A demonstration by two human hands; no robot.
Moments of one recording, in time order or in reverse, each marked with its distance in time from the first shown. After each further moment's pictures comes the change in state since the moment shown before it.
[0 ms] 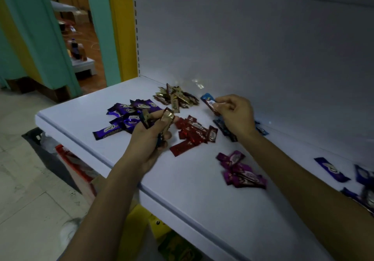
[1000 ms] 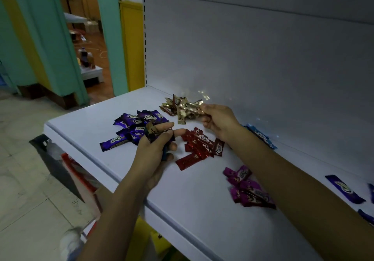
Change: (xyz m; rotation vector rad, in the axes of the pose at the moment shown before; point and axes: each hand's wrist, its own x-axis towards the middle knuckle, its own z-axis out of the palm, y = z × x) left_hand -0.004 0.002 0.003 -0.033 0.039 0.048; right_hand 0.028 -0.030 0.043 0.457 -0.232 0.482
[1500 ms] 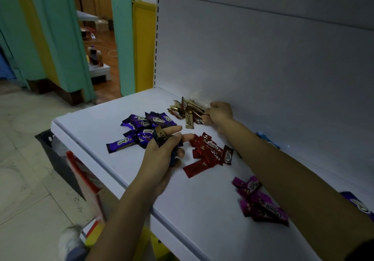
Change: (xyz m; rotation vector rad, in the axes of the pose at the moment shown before) left_hand 0.004 -0.002 -0.002 -0.030 0.025 -0.024; right_hand 0.074 0.010 0.021 -0.312 0.154 -0.027
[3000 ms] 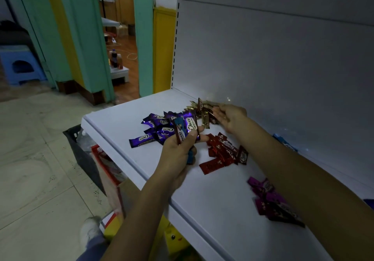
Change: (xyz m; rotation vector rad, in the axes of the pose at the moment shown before) left_hand -0.011 0.003 0.002 0.095 0.018 0.057; right_hand -0.041 -0.026 0.006 0.589 -0.051 0.210
